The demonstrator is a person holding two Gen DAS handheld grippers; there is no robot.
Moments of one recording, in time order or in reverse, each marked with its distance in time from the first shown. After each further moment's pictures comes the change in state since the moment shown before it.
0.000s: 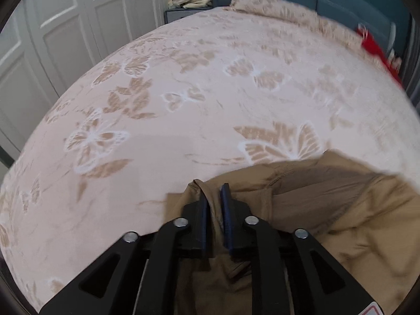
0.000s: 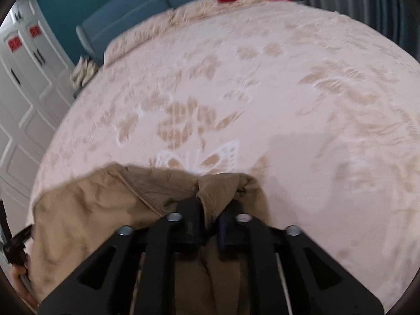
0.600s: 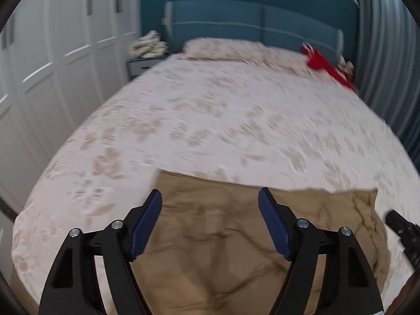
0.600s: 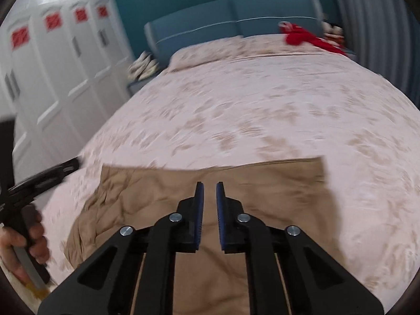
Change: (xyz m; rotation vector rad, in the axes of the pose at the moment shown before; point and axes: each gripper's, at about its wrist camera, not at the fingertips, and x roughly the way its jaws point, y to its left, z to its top) left arm -0.116 -0.102 -0.002 0.215 -0.192 -0.119; right arm -0.093 0.144 -0.037 -0.316 -0.096 0.162
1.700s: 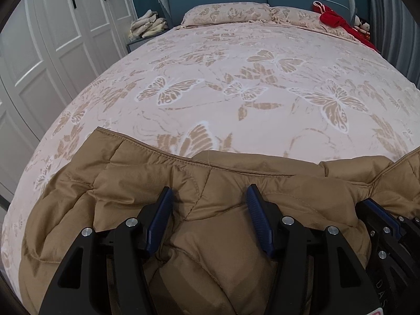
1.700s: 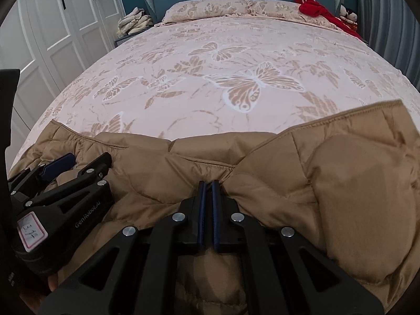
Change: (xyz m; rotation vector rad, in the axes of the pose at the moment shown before) left arm 0.143 -0.050 -0.043 0.059 0.107 0.156; right arm 0.168 0.008 -0.034 -0.060 0.180 -0.097
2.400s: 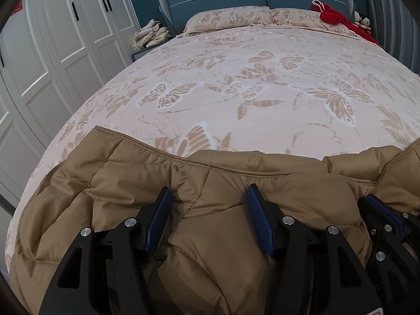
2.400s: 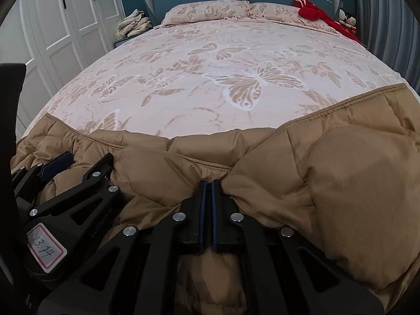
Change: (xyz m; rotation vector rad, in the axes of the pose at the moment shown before) left arm 0.008 -0.014 -0.008 0.033 -0.044 0.059; right arm 0.011 0.002 -0.004 -0.009 -0.020 -0.014
